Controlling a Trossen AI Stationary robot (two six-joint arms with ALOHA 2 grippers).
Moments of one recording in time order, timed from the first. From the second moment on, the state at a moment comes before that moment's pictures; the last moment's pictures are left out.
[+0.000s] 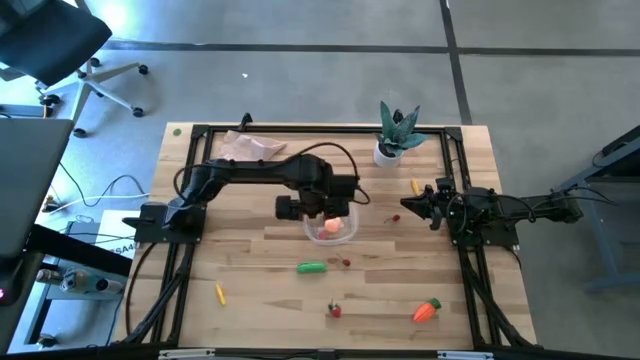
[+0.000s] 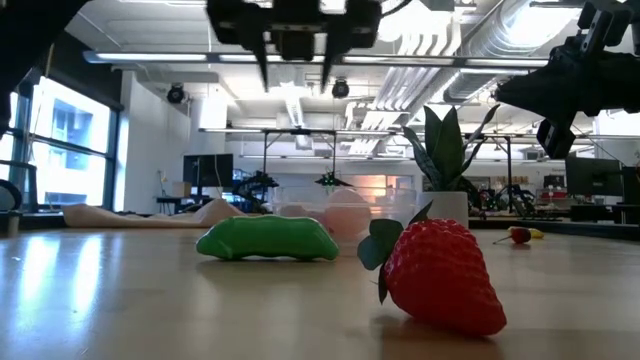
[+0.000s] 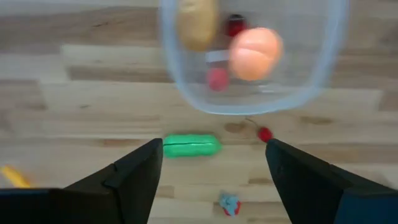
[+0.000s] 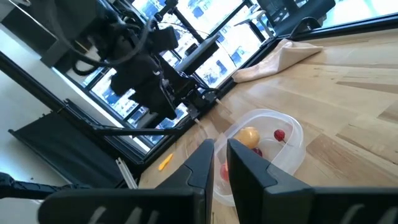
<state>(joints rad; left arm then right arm) 0.10 2.15 2.20 -1.57 0.10 -1.63 0.09 0.06 0.02 0.03 0.23 0.73</state>
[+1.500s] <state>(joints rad) -0.57 1.37 0.97 -1.03 0.06 -2.84 0.09 0.06 0.02 0.03 0.23 0.73</state>
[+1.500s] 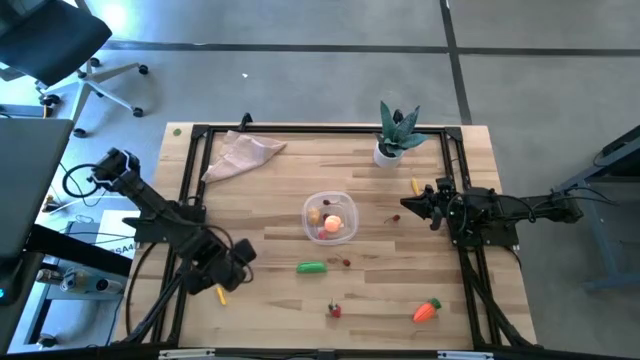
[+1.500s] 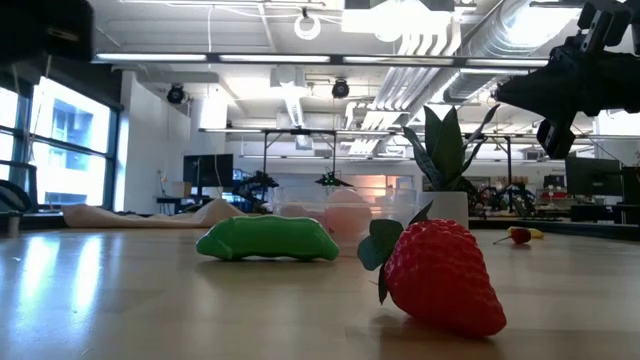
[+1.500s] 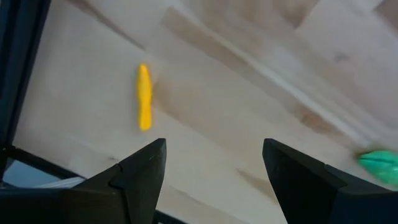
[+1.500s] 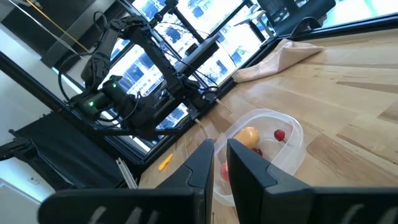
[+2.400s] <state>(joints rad) -0.90 1.54 0.97 -0.94 0.03 -3.12 0.09 0.06 0.02 0.03 0.23 0.73</state>
